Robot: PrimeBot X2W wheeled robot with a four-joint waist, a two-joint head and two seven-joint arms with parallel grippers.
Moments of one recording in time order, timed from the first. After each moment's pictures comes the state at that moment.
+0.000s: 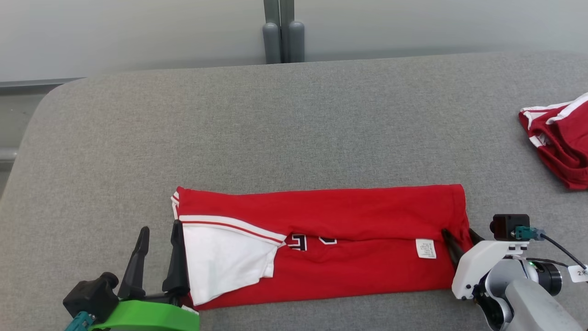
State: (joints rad) left arm 0.04 0.18 -0.25 0.04 -0.64 0.05 -0.26; right arm -0.30 -0.23 0.22 0.71 0.48 0.13 0.00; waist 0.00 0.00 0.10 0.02
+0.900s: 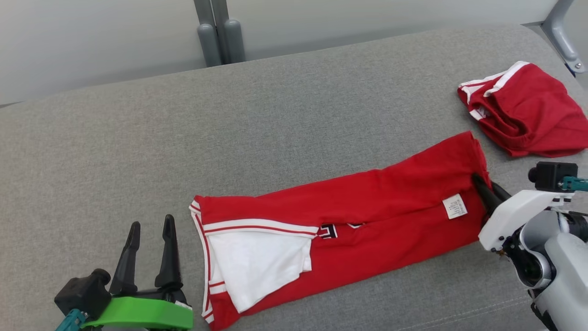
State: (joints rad) left arm 0.04 0.19 -0.22 0.03 -0.62 0.05 -0.26; right arm -0.36 -0.40 0.25 0.48 0.72 0.13 0.06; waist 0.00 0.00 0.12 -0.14
